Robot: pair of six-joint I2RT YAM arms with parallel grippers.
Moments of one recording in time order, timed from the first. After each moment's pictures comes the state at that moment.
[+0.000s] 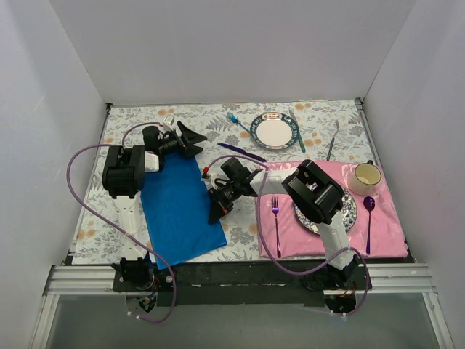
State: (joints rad) left arm -0.02 2.26 1.20 0.82 0.99 -1.08; right arm 0.85 2.12 1.24 -0.04 -0.92 0.24
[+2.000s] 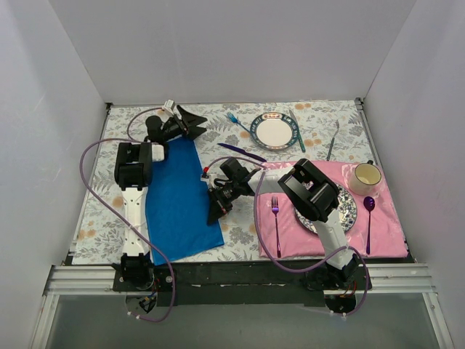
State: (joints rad) left arm -0.02 2.56 1.60 1.11 0.98 -1.38; right arm 0.85 2.17 1.27 -0.04 -0.98 0.34
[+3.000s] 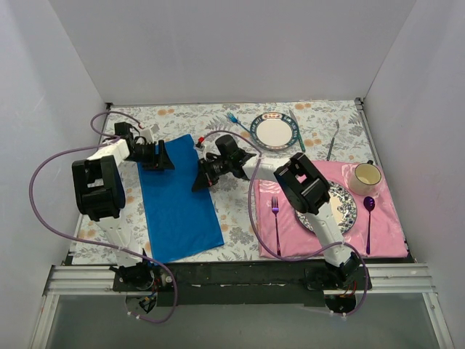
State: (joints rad) left arm 0.17 1.95 1.33 -0.57 0.71 0.17; right arm 0.78 2.30 1.59 0.20 -0.89 0.45
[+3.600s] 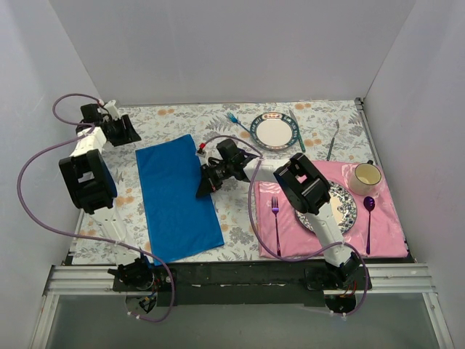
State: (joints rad) left arm 0.33 2.05 1.61 -0.42 0.53 0.03; right arm 0.78 2.30 1.51 0.10 -0.90 0.36
